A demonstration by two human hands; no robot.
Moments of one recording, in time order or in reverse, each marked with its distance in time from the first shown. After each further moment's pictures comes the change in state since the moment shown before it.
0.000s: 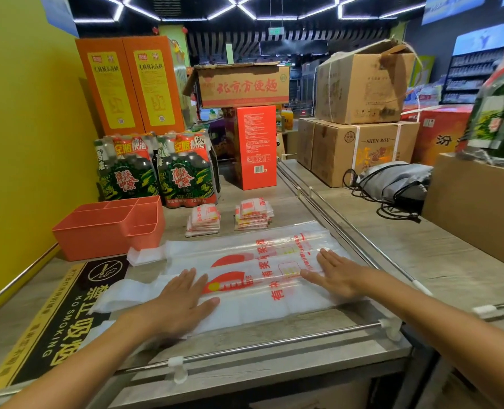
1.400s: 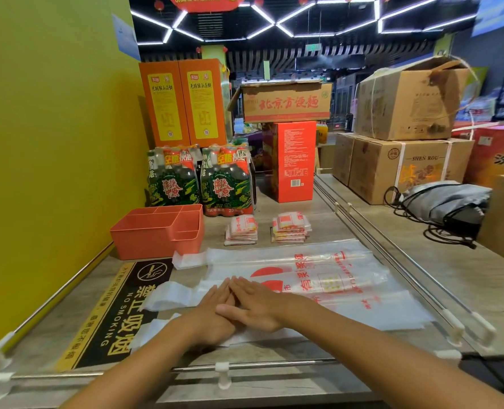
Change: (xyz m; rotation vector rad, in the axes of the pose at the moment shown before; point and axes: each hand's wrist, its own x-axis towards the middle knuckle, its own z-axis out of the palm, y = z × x) left_hand -0.003 -0.011 0.008 -0.027 0.014 0.048; right_hand 0.017 -0.216 0.008 0.061 0.007 -0.570
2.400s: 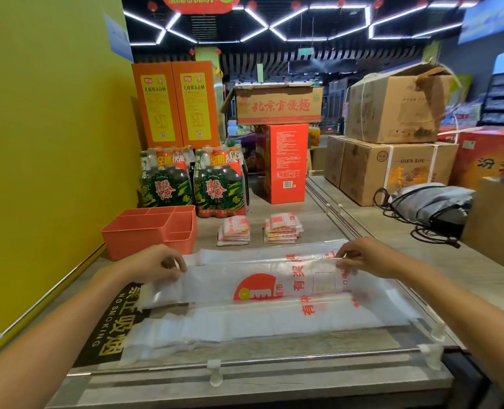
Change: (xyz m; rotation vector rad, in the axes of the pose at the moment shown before) left_hand -0.022 -0.104 -0.103 -0.163 0.212 -0.033; right_hand -0.125 0.181 -0.084 0.045 0.379 0.248
